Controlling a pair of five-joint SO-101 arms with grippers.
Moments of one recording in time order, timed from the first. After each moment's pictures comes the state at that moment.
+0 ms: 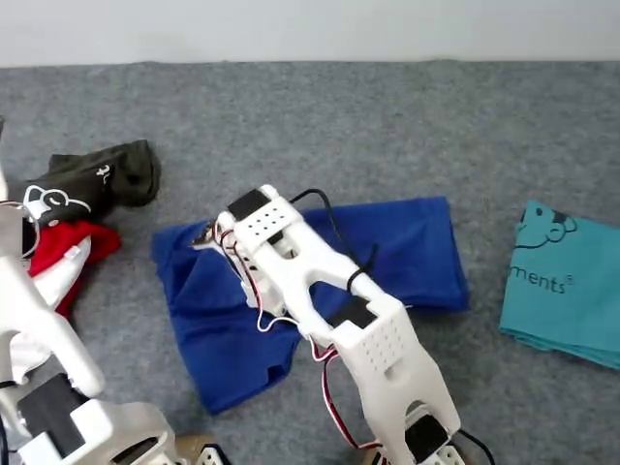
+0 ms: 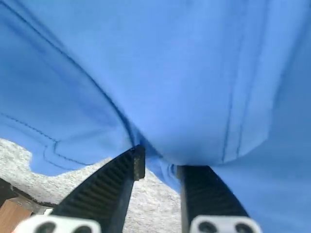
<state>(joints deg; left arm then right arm) -41.6 -3.9 -0.4 86.8 -23.6 -41.8 42.7 -24.6 100.2 23.0</state>
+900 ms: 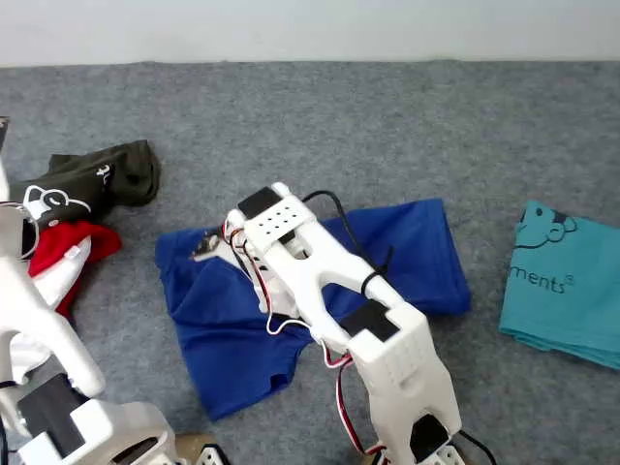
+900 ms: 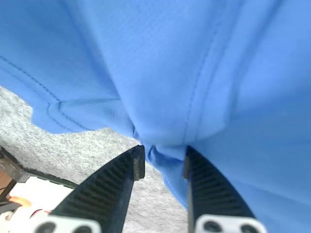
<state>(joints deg) -41.6 -3.9 -0.4 86.8 -25.8 -40.9 32.1 -16.6 100.5 34.1</state>
